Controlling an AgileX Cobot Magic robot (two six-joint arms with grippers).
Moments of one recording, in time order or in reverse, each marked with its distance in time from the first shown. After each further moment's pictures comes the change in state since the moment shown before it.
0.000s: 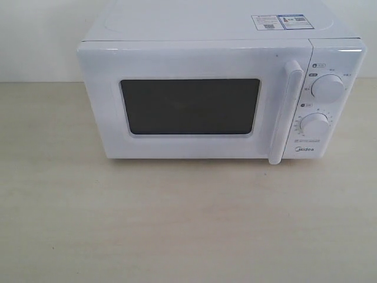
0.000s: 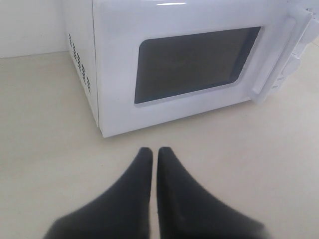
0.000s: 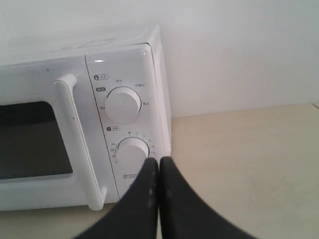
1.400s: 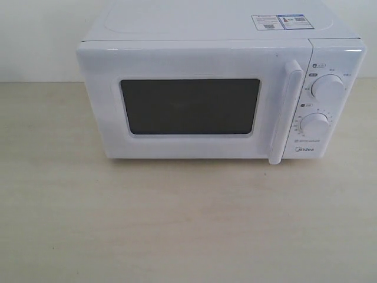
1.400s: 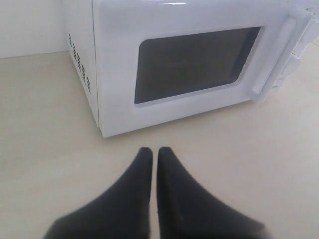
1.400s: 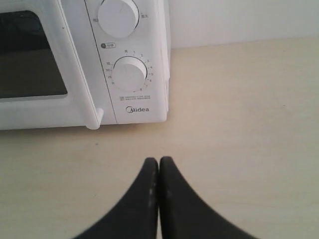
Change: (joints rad) left arm 0.000 0.000 0.000 0.000 0.000 0.000; right arm 0.000 -0.090 0.004 -0.711 0.318 0.683
